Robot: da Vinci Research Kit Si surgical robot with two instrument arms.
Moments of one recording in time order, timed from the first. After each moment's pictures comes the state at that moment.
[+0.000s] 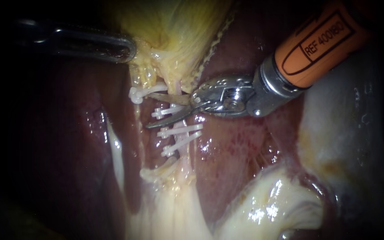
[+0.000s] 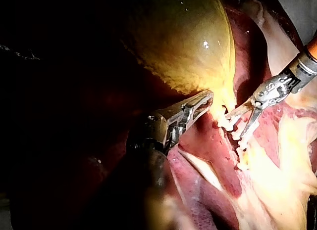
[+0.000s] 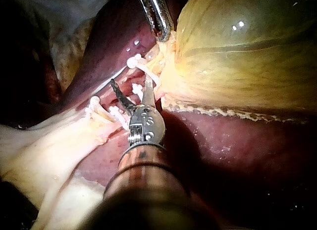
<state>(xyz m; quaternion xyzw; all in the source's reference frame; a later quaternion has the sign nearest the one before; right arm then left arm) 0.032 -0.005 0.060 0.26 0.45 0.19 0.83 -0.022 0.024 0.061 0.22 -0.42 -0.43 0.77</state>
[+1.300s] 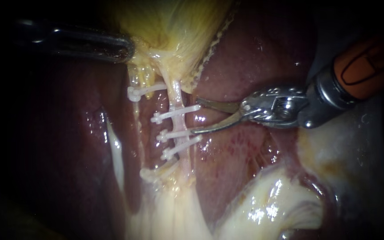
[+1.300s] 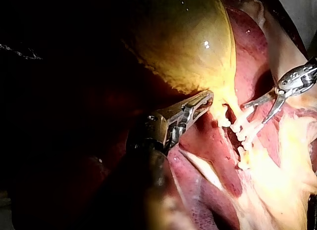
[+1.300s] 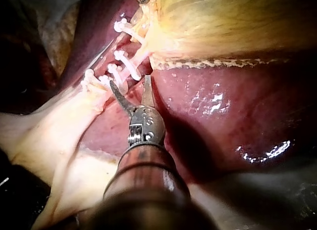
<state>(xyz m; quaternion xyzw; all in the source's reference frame) 0.024 -0.007 0.060 0.32 0.38 0.25 0.83 -0.022 0.024 0.061 0.22 -0.42 -0.43 0.77</state>
